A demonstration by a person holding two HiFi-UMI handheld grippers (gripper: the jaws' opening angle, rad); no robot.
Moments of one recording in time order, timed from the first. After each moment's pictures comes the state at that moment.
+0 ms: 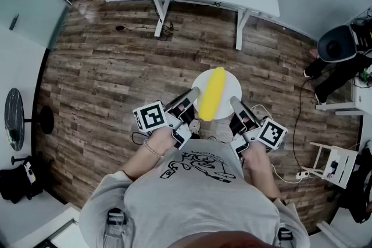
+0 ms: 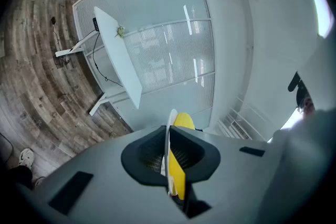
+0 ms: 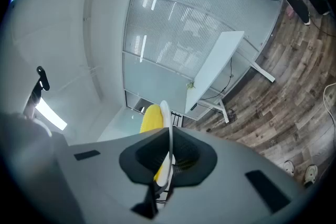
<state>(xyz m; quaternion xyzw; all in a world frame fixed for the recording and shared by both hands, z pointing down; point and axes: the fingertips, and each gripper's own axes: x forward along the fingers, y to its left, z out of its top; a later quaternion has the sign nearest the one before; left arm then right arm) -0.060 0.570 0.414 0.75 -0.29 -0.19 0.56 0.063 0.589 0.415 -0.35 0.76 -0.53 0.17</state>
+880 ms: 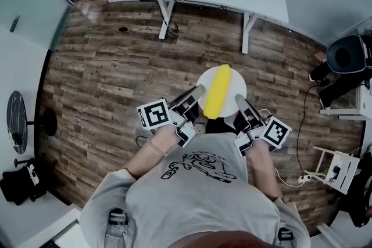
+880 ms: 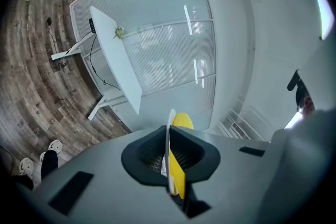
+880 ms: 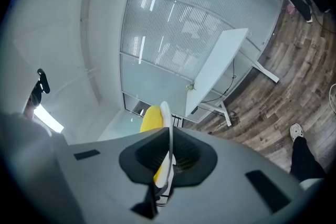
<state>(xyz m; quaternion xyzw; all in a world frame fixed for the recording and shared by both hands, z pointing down) -0.086 0.508 0.421 0.74 -0.29 -0.20 0.57 0.038 0.524 0.421 -0.36 0.75 -0.53 0.17</state>
